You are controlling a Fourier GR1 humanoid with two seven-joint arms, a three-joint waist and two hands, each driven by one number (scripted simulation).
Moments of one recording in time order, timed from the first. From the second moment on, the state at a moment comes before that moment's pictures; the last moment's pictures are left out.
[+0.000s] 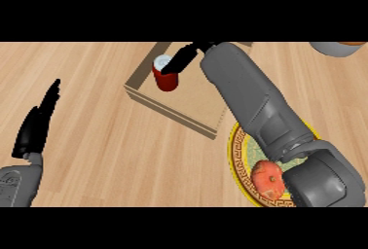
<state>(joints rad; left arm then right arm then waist) -0.22 0.32 0.13 -1.32 -0.27 0.06 0.06 -1.47 0.00 -0.20 -0.14 0.57 -0.10 -0.30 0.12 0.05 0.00</state>
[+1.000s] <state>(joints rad) -0.21 0.33 0.15 -1.32 -0.27 0.06 0.05 -1.38 -0.31 -0.44 -0.15 0.35 0.09 -0.45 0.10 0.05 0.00</state>
